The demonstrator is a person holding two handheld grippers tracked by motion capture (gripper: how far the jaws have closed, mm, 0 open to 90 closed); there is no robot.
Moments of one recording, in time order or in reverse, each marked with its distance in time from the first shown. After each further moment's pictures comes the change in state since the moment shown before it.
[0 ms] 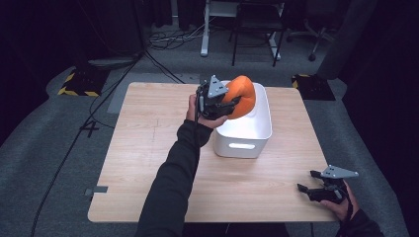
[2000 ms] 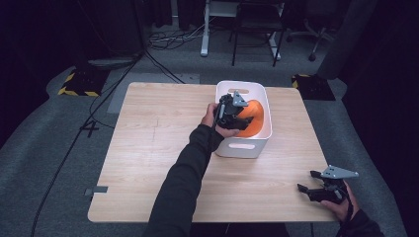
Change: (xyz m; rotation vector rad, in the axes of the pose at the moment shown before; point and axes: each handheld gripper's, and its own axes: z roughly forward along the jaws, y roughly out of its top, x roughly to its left) left arm -0.022 -0.022 0.056 0.269 -0.126 0.089; right arm 0.000 0.000 -0.001 0.004 0.002 -0.003
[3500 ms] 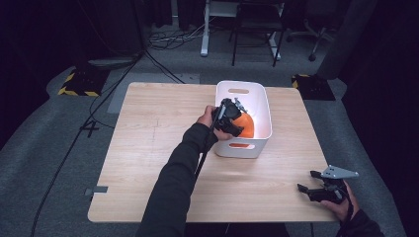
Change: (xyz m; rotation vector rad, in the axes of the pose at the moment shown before) left arm 0.005 -0.007 0.008 0.284 -0.020 0.053; right arm 0.000 0.000 0.000 -0.006 -0.001 0.005
